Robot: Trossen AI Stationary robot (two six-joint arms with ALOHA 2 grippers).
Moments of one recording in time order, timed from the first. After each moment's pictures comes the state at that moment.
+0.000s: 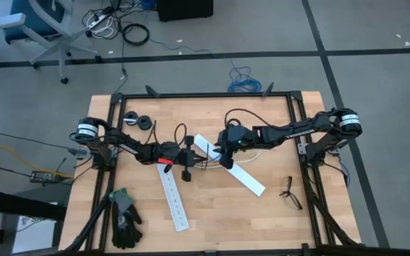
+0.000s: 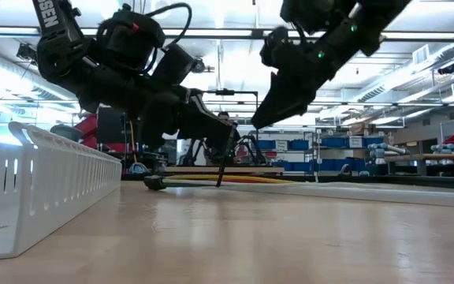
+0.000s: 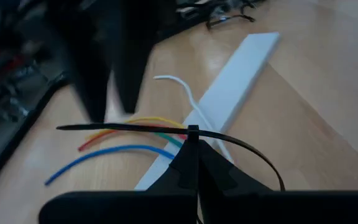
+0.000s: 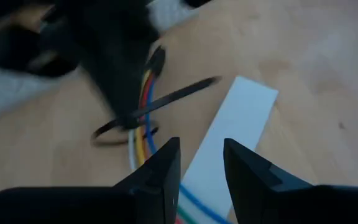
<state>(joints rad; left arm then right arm) -0.03 1.75 0.57 0.89 -0.08 0.39 -0.03 1.55 0.86 0.06 0.09 0.19</state>
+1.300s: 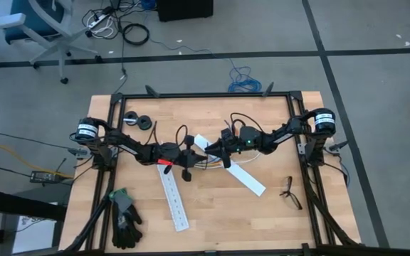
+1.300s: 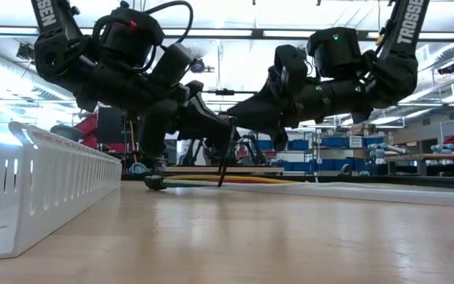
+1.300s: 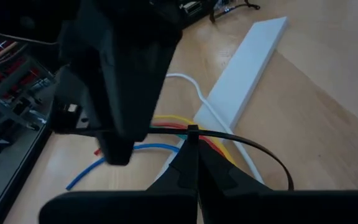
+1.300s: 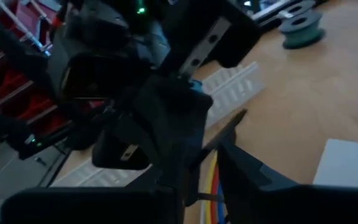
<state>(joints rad) -0.04 1.75 0.57 0.89 -0.13 0.48 -0.11 1.83 0.61 1.12 -0.22 0.48</state>
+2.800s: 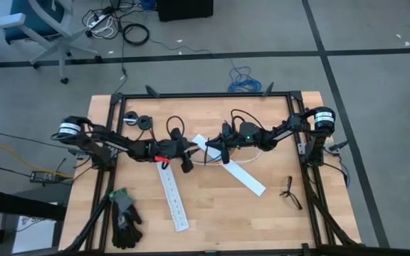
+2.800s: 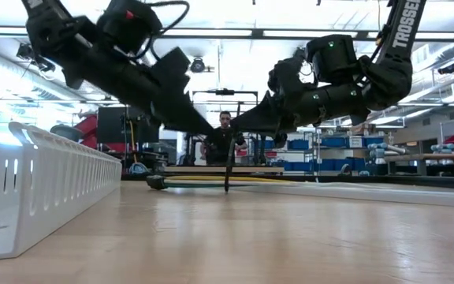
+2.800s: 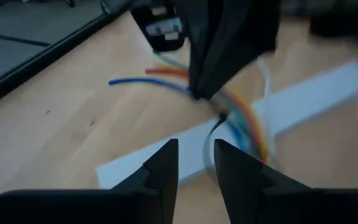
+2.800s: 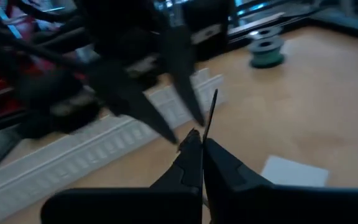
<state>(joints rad) -0.03 1.55 0.57 0.56 -0.37 -0.17 -0.17 1.83 0.61 1.10 -0.17 0.28</state>
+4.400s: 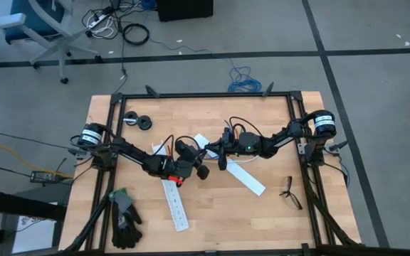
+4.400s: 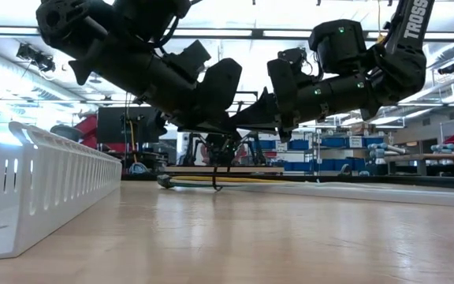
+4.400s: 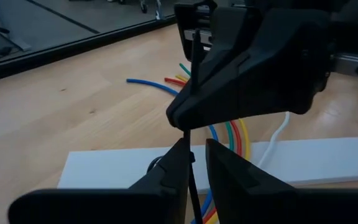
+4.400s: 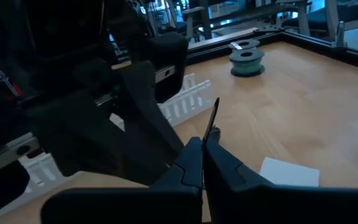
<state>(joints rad) -0.22 1.81 0.80 0.52 -0.82 -0.51 -0.04 1.83 0.61 1.10 0.09 0.23</state>
